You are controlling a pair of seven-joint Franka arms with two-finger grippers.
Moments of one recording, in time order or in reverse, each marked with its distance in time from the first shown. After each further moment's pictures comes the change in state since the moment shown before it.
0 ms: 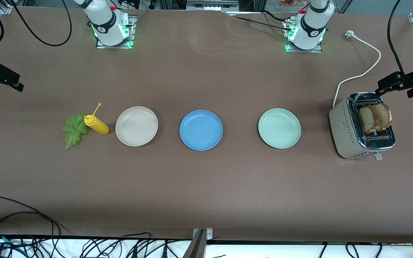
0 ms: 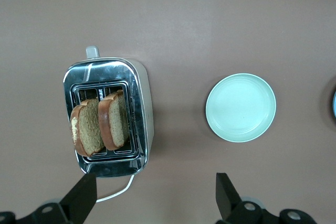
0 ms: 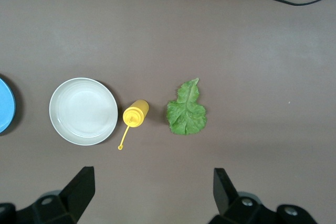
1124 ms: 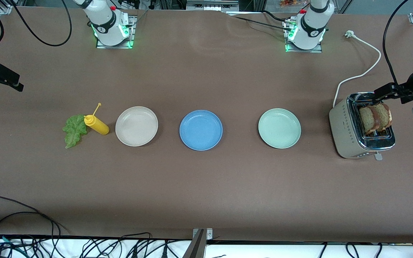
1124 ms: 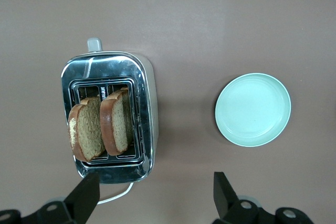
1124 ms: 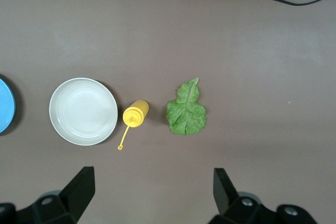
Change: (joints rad) left arm 0.002 0.008 0.029 -0.095 0.000 0.079 0.000; right arm 0.000 0.000 0.000 0.000 0.000 0.000 0.000
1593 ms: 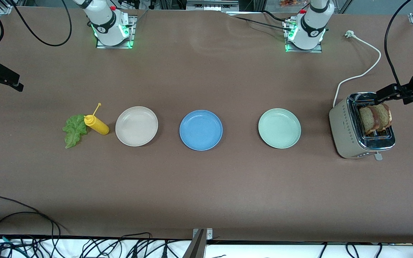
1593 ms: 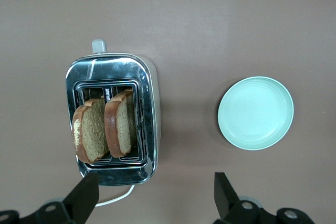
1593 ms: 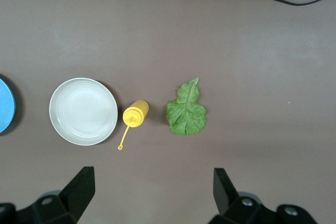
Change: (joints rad) left arm 0.000 0.000 0.012 -0.004 0.000 0.012 0.000; right arm 0.000 0.000 0.000 0.000 0.000 0.000 0.000
